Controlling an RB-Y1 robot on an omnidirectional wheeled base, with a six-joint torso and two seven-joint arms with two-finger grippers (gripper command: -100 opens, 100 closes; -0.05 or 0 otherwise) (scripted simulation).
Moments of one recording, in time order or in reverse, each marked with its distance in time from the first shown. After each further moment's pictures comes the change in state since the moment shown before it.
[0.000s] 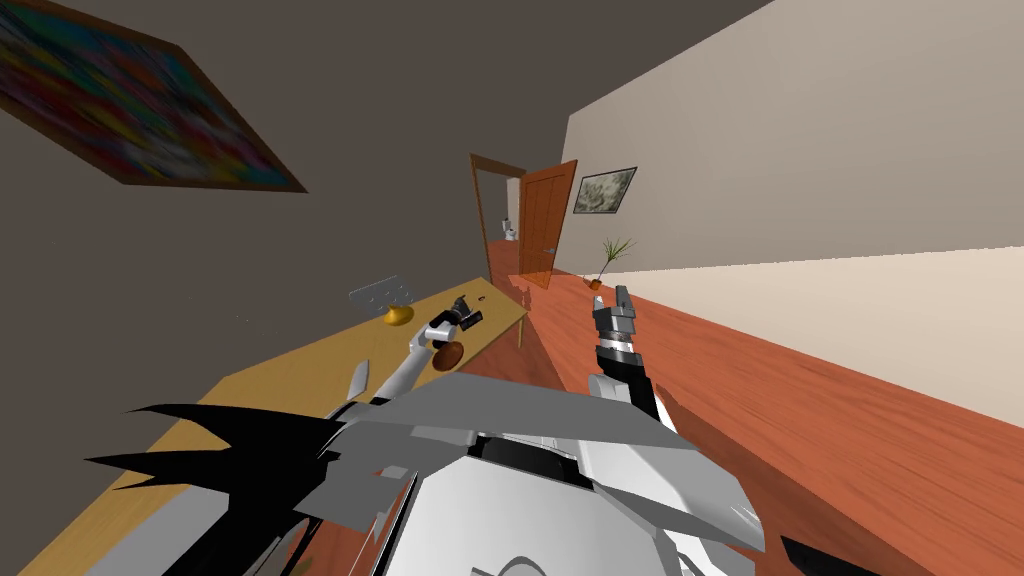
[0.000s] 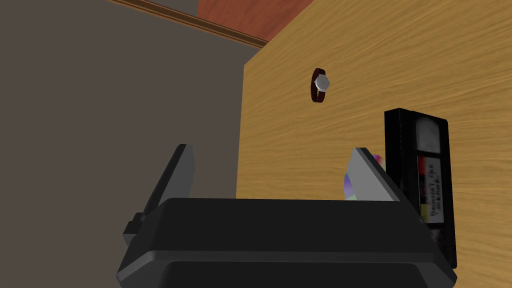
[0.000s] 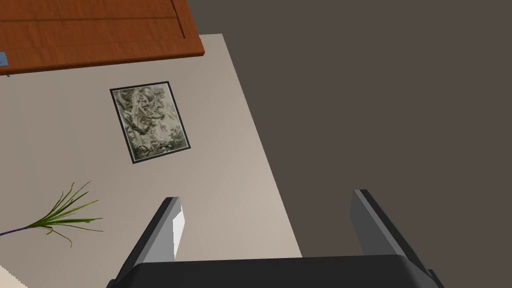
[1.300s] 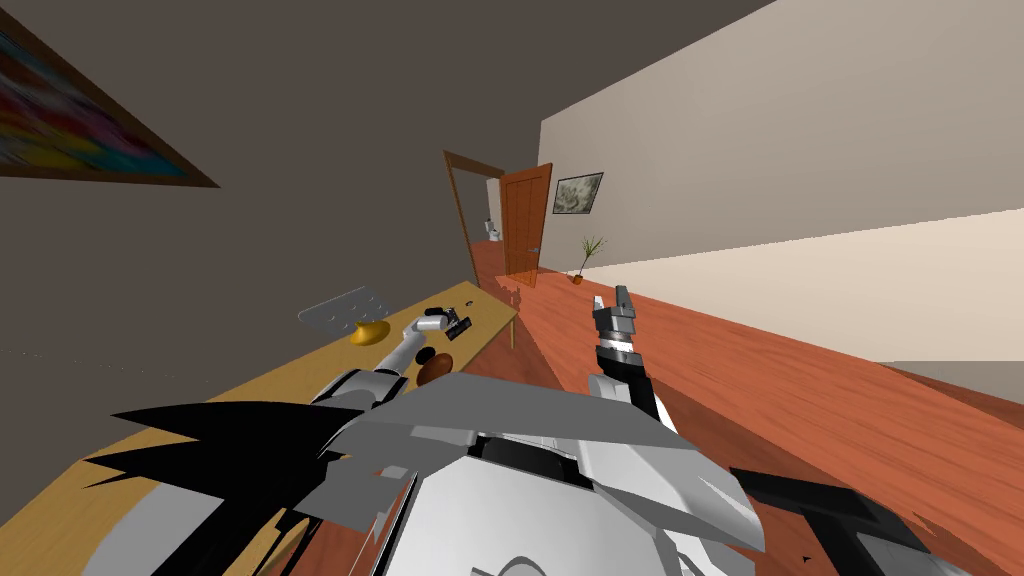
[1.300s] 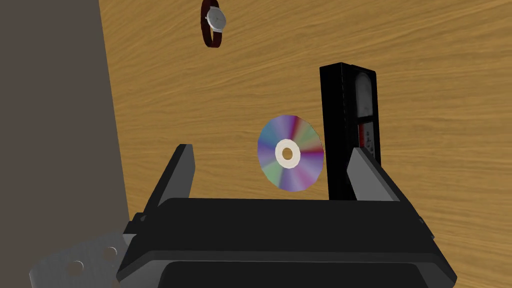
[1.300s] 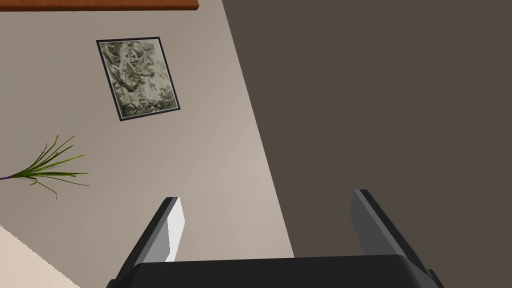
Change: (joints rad) left arm -0.196 0.136 0.008 0.400 0.185 0.330 0.069; right arm 0.000 0.000 0.000 0.000 0.000 0.000 0.000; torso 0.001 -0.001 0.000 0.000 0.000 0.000
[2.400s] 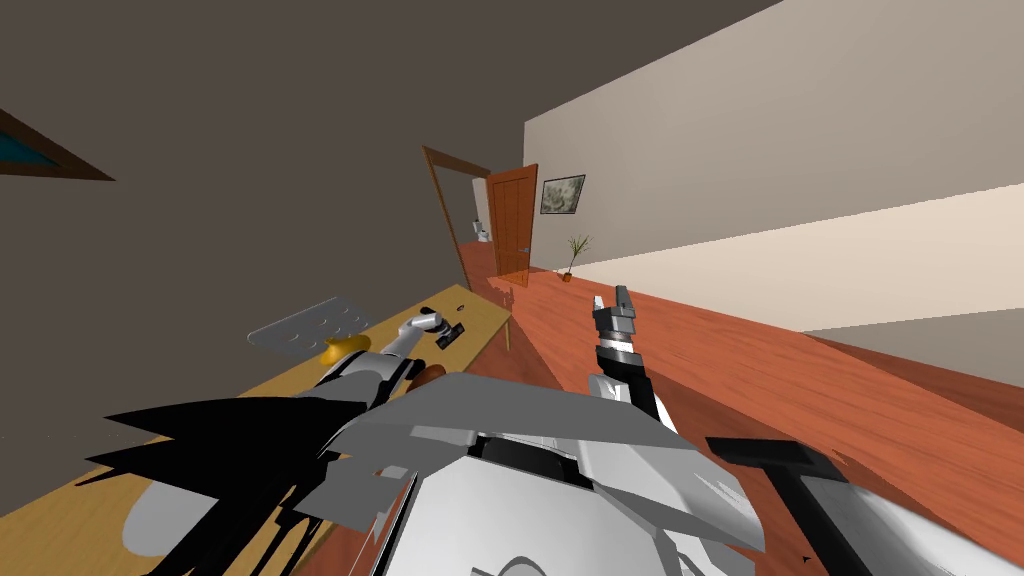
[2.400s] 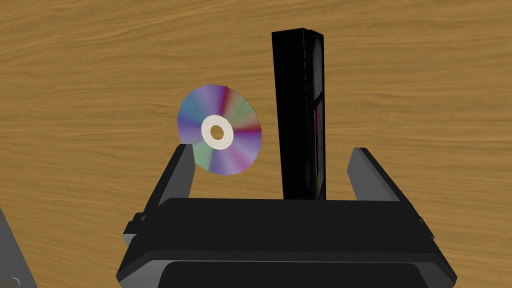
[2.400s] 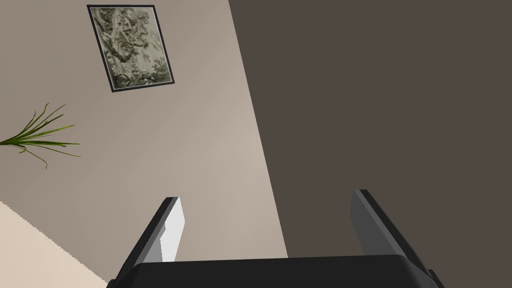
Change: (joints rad) left arm -0.145 0.055 -0.009 0.342 0.127 0.236 0.025; right arm 0.000 0.000 0.000 0.000 0.000 0.000 0.000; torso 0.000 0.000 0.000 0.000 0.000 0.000
